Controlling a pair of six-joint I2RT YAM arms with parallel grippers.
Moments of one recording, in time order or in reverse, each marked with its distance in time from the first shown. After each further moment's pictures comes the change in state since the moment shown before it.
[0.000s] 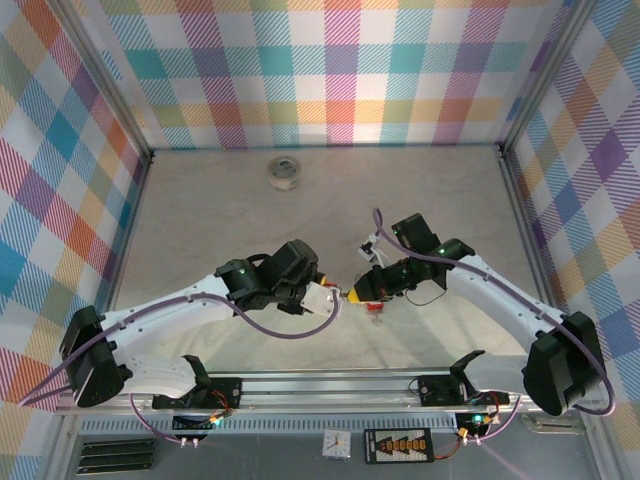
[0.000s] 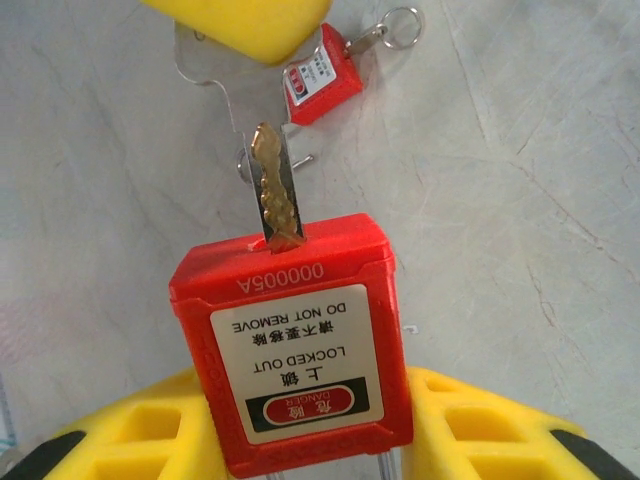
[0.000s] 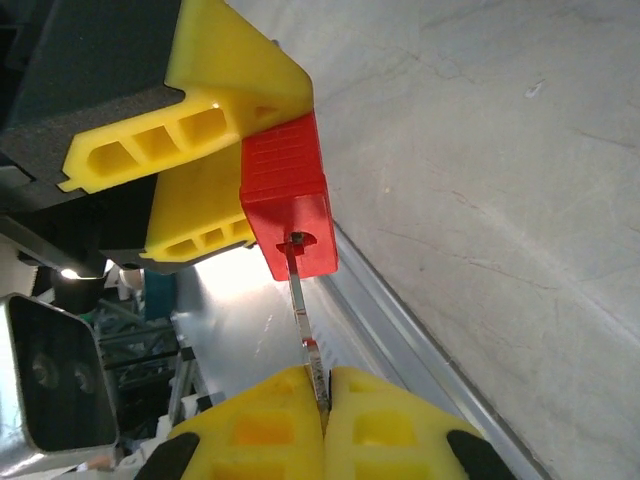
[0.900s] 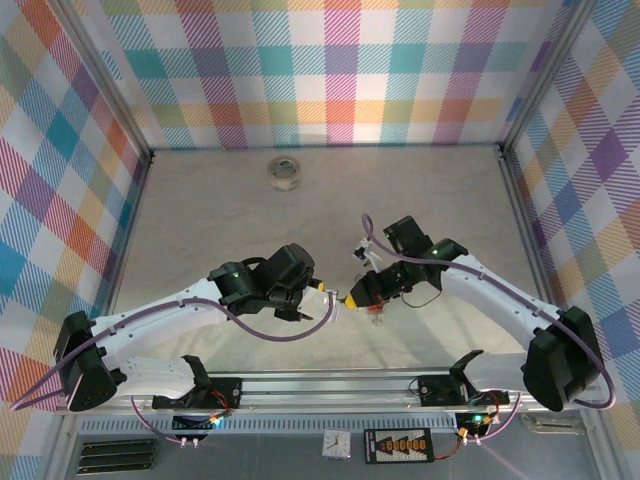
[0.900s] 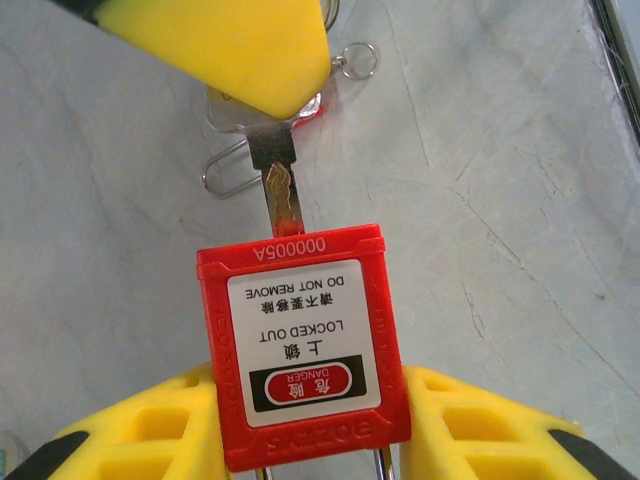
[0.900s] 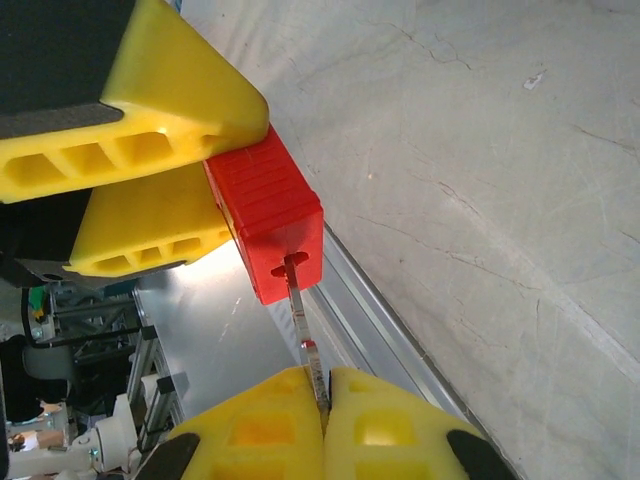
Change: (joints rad) left arm -0.019 -0.035 0.006 -0.064 0.061 -0.103; right arm 0.056 0.003 0.010 -0.013 0.076 -0.077
